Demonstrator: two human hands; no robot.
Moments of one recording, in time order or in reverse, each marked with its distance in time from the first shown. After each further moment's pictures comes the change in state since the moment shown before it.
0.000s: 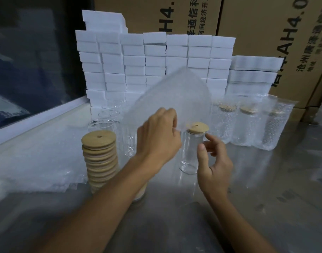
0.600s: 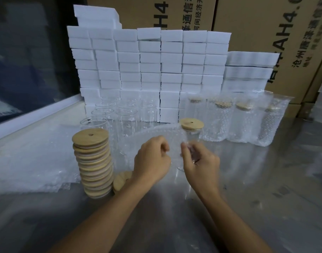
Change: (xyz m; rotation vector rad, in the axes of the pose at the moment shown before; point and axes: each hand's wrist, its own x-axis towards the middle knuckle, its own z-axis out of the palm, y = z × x) left_hand -0.040 -0.029 0.048 -0.230 -0.267 -0.321; right_hand -0.002 0.014 0.010 -0.178 -0.108 -0.071
